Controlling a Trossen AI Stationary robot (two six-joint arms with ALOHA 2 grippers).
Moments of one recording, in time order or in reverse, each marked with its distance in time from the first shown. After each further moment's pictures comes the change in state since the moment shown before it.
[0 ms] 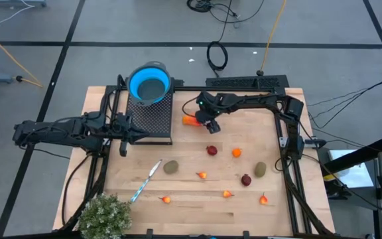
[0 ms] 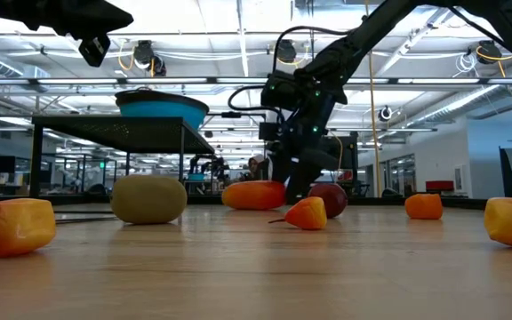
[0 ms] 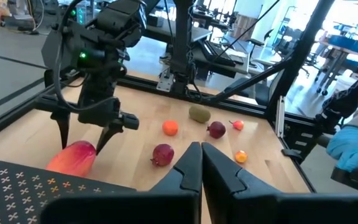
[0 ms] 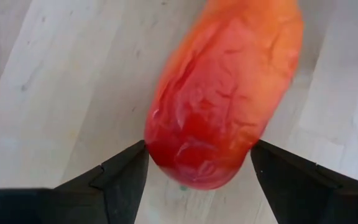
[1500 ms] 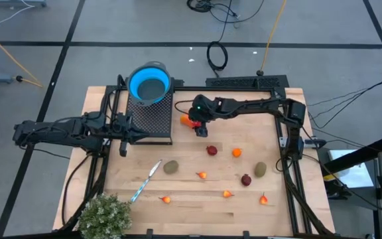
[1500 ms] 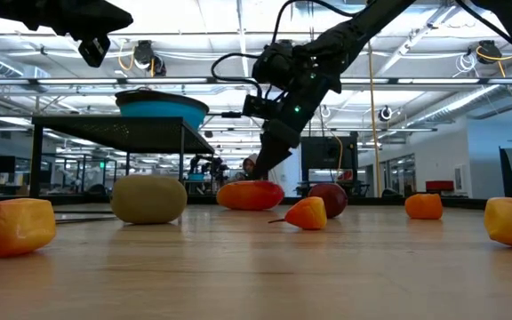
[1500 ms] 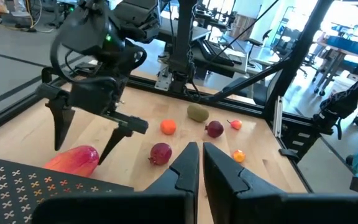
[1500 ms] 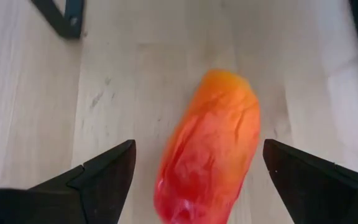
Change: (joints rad) left arm 0.000 0.000 0.000 -0.003 0.006 -0.010; right arm 0.092 -0.041 0.000 0.162 0.021 0.461
